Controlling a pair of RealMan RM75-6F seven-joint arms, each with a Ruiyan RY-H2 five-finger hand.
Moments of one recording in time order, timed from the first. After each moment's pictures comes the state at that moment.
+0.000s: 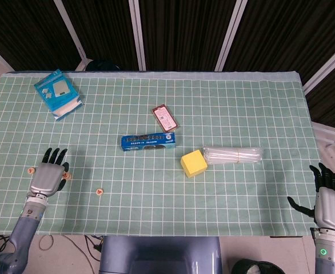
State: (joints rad) left arm -0.43 -1.43 -0.02 -1.42 1.19 1.16 0.54; right arm 0.04 -1.24 0.18 -1.77 -1.20 1.51 -0.20
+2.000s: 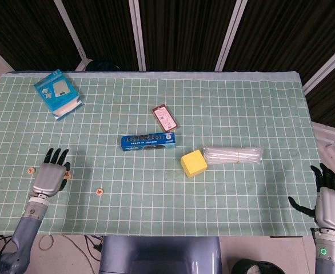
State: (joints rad) left arm -0.42 -1.45 -0.03 -1.41 1.20 1.15 0.58; right arm 0.04 -1.24 0.18 -1.78 -1.19 1.51 -0.22
